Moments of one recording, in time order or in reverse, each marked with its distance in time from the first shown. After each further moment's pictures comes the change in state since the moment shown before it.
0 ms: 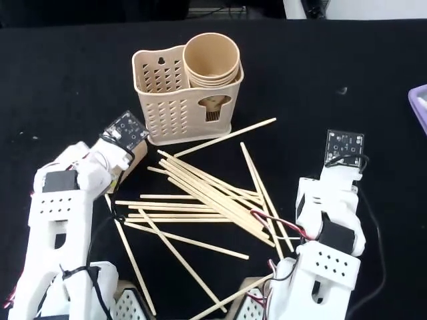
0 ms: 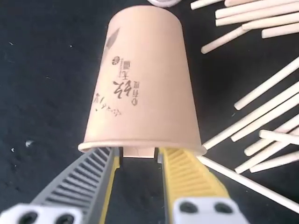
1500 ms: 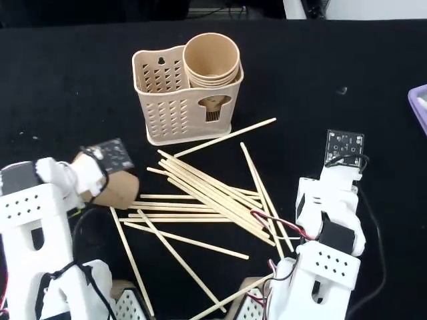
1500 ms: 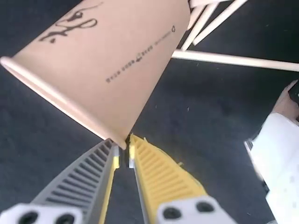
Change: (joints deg) left arm -12.8 -0.1 -14.8 33.9 -30.5; right arm 0.0 0.0 -0.1 0.0 0.0
